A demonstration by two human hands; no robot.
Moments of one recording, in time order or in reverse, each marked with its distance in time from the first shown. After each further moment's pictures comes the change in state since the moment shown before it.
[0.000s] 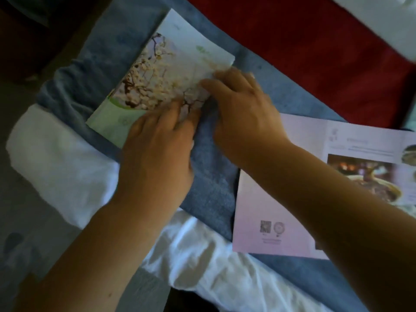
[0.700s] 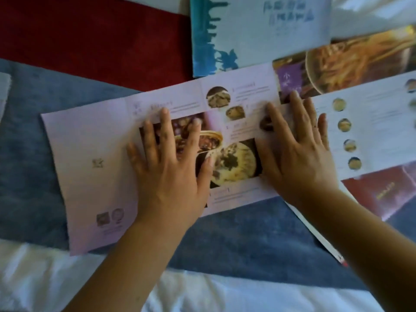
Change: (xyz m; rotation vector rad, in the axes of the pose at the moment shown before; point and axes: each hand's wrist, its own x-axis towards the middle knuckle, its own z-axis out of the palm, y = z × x) left_hand -0.029 0.262 0.088 0.103 -0.136 0.216; right_hand -0.287 0.262 -0.037 -0.086 0.204 0.552
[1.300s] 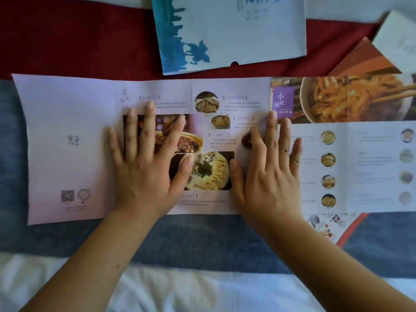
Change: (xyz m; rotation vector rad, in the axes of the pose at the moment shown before) left_hand 0.018 -0.019 0.018 0.098 0.191 0.214; right_hand -0.048 -0.029 0.027 0.068 0.099 0.146
